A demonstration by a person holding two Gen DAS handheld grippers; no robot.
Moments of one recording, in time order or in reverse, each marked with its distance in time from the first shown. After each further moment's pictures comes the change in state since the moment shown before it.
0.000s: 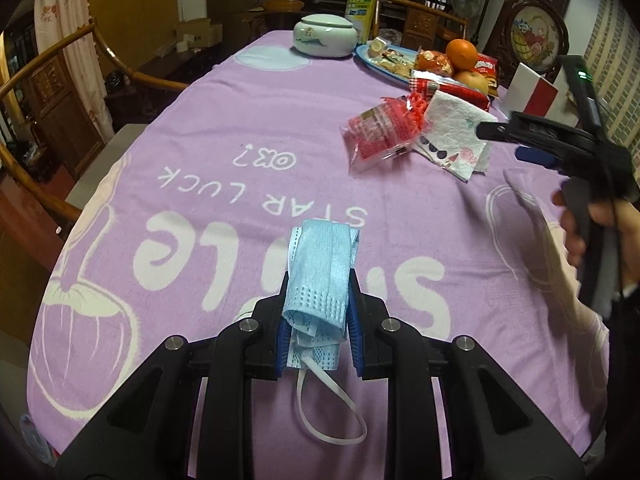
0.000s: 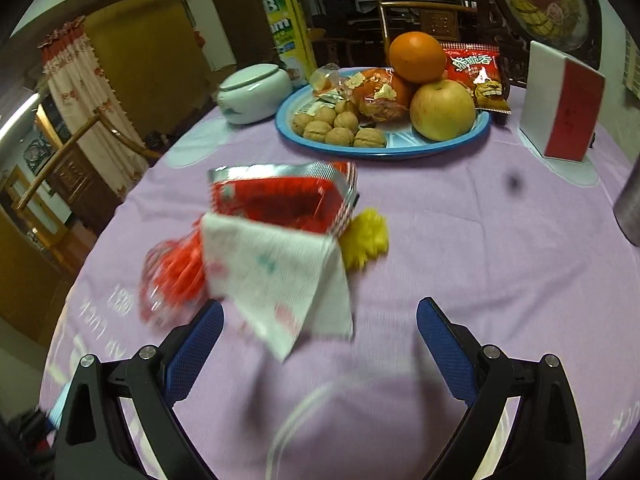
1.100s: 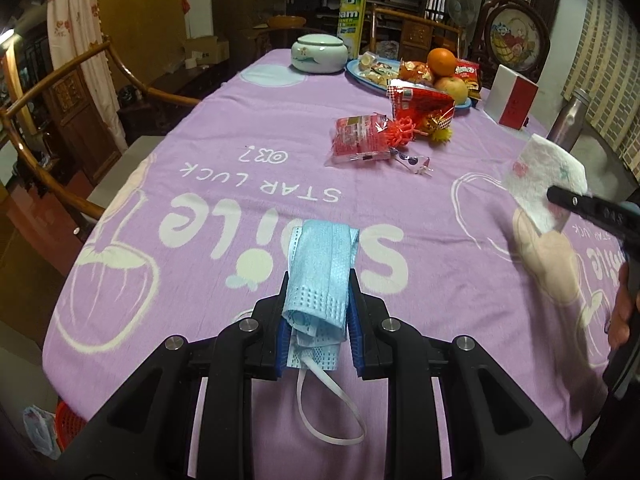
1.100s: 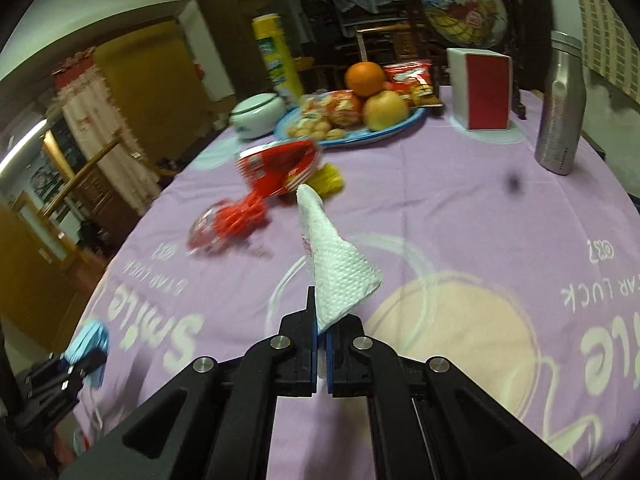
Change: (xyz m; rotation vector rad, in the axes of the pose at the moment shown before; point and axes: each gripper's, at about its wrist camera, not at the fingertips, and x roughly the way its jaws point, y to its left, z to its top) left arm -0.058 -0.032 -0.041 0.021 -0.063 0.048; right arm -0.139 -0.024 -0.118 0.036 -0.109 0.040
